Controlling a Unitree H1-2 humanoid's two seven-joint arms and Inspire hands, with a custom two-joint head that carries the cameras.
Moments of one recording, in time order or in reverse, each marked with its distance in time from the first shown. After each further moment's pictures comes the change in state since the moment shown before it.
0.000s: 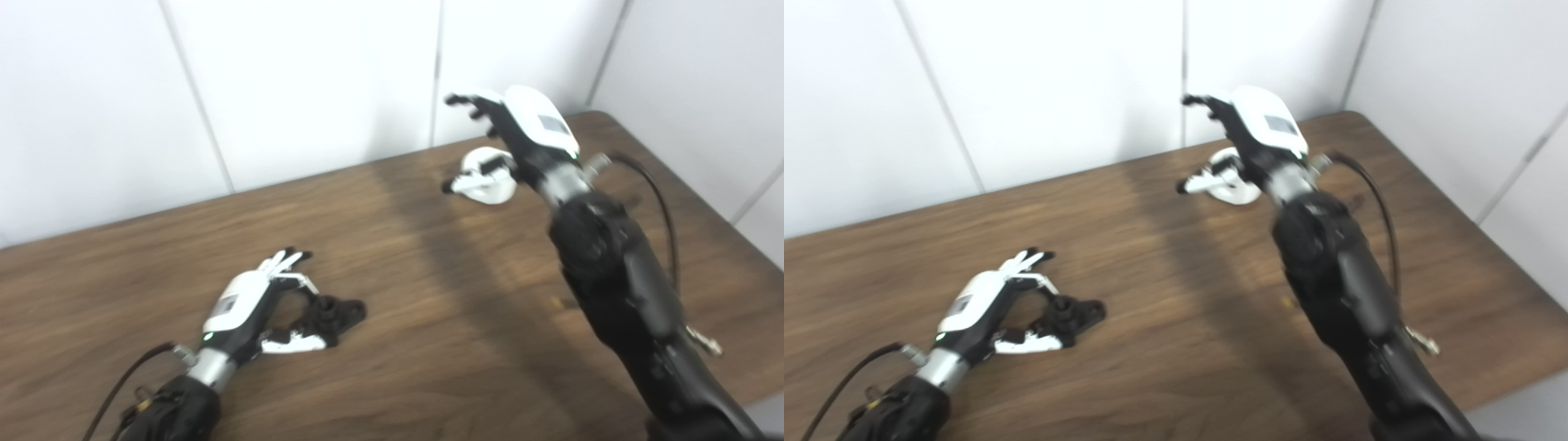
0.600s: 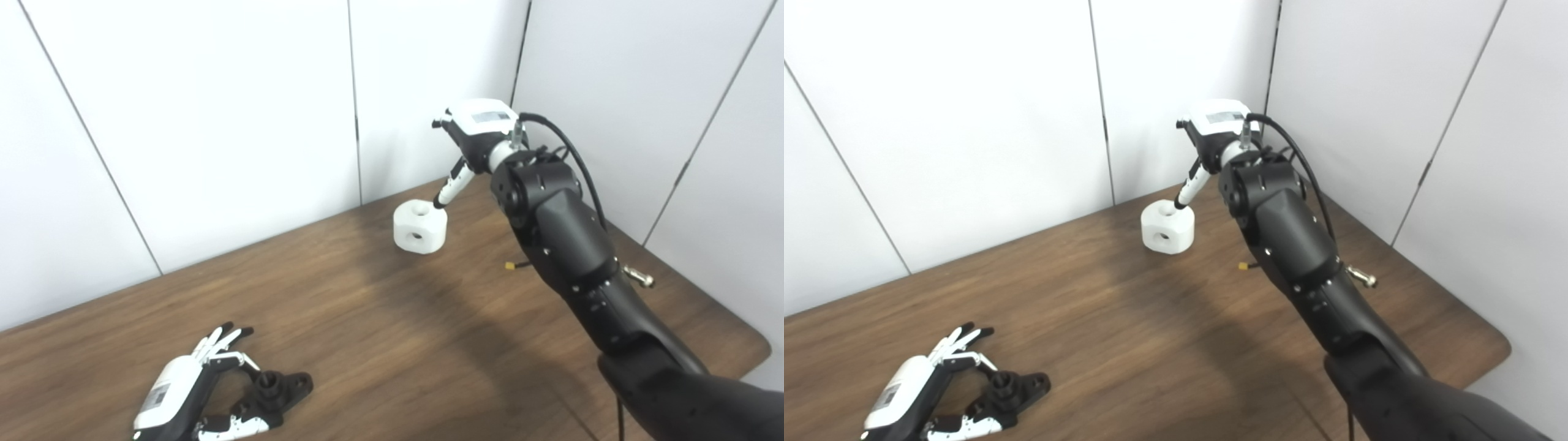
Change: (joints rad) left arm -0.015 0.015 0.004 0.063 -0.016 -0.089 0.026; right arm -0.187 -0.145 -0.025 0.212 -0.349 0.000 0.459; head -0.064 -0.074
